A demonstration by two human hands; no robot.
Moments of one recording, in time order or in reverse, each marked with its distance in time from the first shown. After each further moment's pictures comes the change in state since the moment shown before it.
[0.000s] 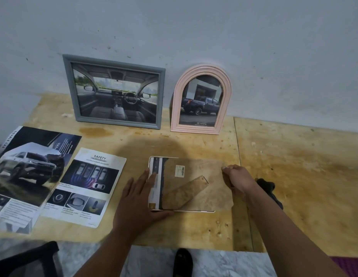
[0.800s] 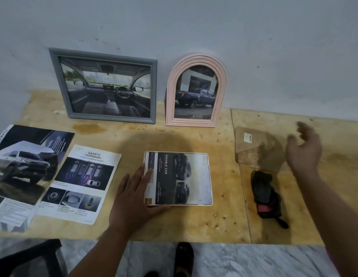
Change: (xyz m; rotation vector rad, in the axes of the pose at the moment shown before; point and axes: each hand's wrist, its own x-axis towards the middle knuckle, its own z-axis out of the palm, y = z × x) left_hand 0.001 0.007 -0.004 0.025 -0.005 -0.022; right_hand 0.001 -0.013 -0.135 -0.125 0.736 -0.524
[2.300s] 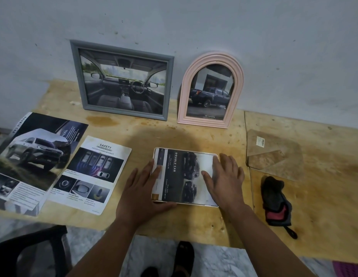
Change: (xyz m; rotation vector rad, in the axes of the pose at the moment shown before) left_hand 0.000 -0.011 0.012 0.025 0.026 0.018; right_hand -0.155 -0.015 0.127 -0.568 -0.544 -0.458
